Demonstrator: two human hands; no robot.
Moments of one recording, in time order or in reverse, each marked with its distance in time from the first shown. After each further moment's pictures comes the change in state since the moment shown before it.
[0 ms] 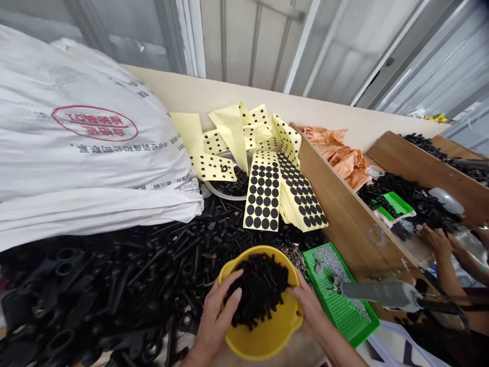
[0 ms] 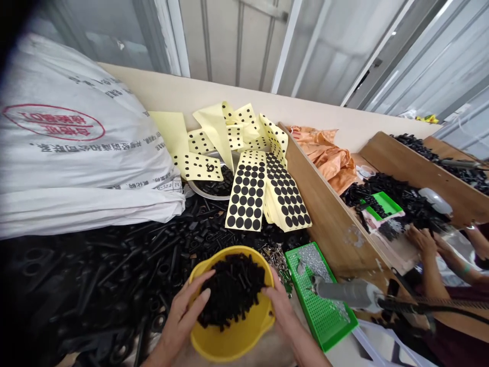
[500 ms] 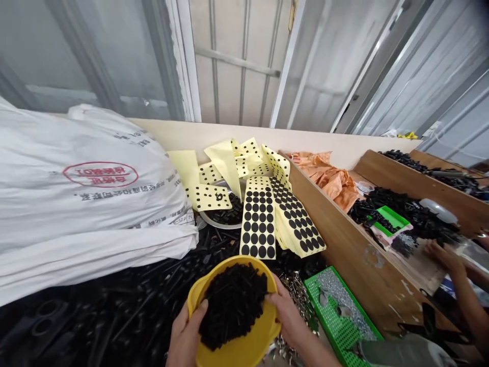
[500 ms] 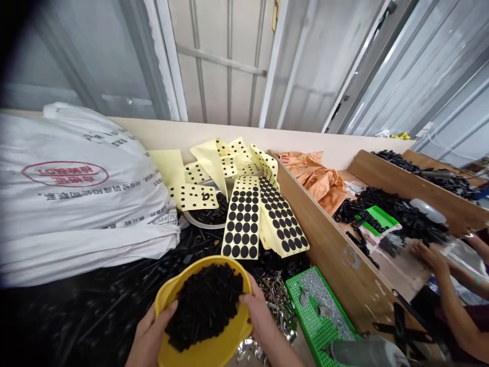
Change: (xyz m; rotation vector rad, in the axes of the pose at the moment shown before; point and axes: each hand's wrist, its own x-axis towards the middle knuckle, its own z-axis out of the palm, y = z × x) left_hand 0.043 0.003 -0.025 -0.464 0.241 -0.371; right_hand 0.043 -0.025 0.059 0.159 -0.187 -0.153
